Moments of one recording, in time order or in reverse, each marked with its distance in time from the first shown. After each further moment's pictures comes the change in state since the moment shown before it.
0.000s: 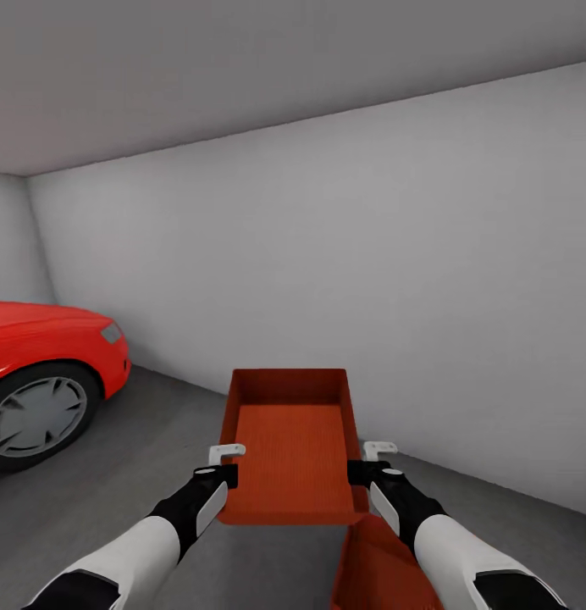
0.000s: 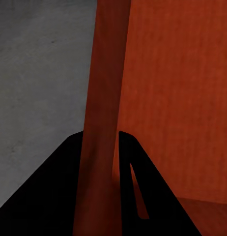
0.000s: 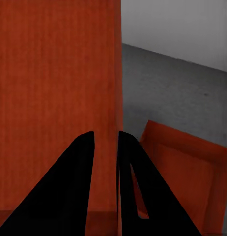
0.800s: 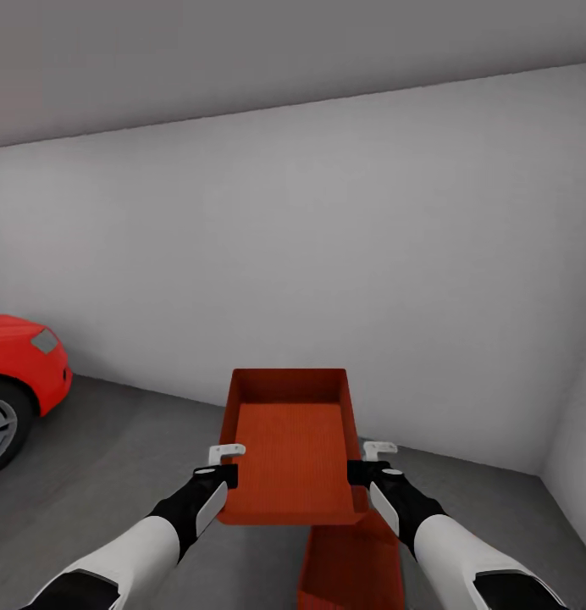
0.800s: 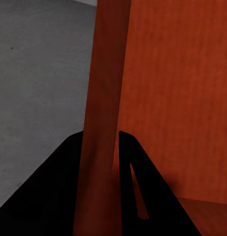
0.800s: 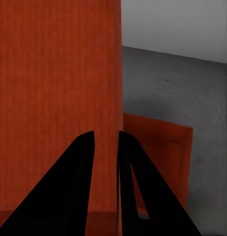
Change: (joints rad) left arm 0.000 0.001 -0.003 0.000 0.003 -0.001 0.000; right arm 0.000 0.001 0.002 0.000 -0.002 -0.002 -0.002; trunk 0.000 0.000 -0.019
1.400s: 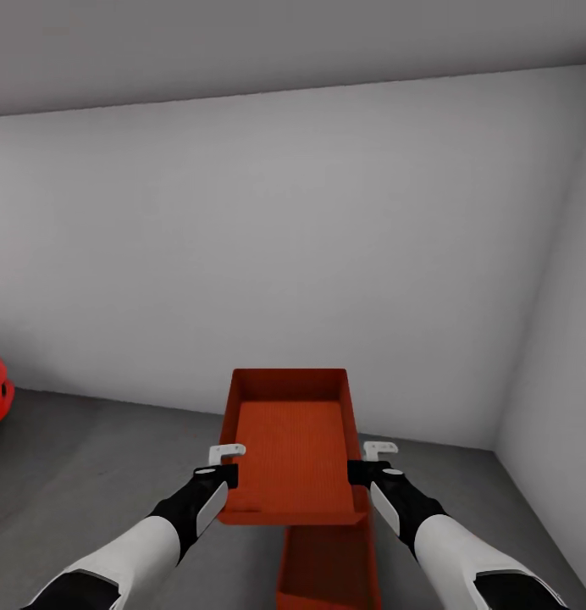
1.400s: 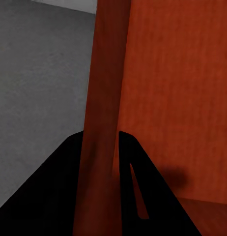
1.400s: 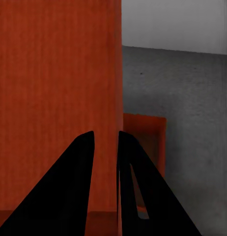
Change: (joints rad) left arm 0.000 -0.002 0.003 0.001 -0.003 -0.001 0.001; right arm 0.000 -0.001 -0.005 0.000 0.005 0.000 0.004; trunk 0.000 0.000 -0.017
